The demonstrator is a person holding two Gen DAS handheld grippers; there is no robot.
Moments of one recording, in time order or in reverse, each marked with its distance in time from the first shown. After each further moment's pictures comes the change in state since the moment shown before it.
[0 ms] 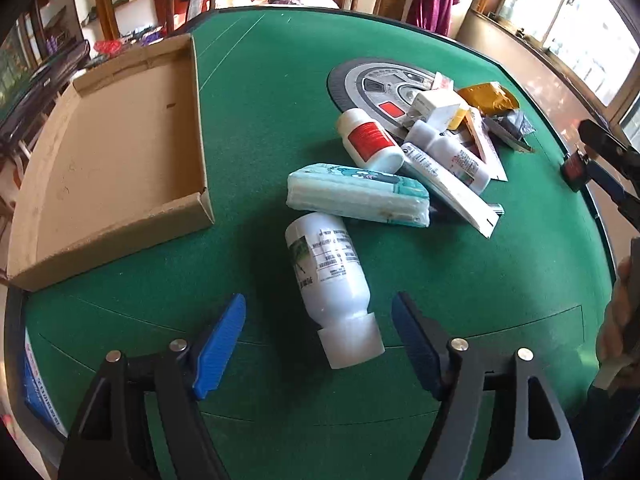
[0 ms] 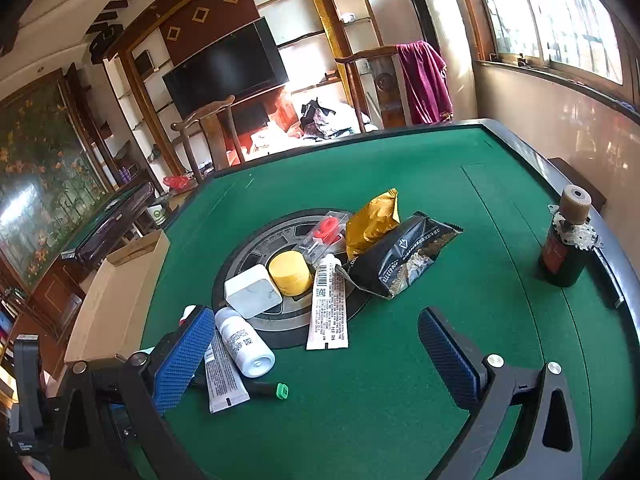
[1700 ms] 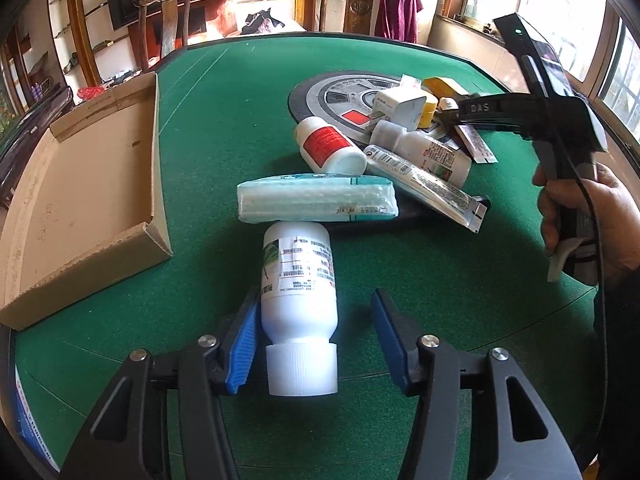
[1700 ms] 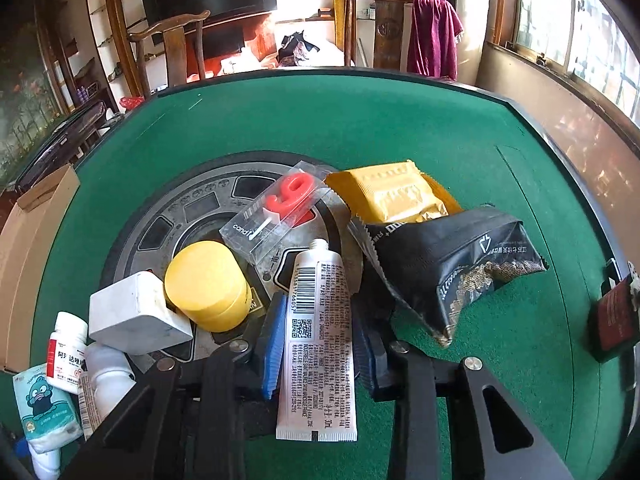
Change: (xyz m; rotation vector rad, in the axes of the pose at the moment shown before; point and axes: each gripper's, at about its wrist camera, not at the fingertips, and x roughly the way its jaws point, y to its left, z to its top) left arm 0.020 -0.022 -0.006 0.113 -0.122 0.004; right arm 0.141 -0.006 0.018 -0.147 0.240 -0.188
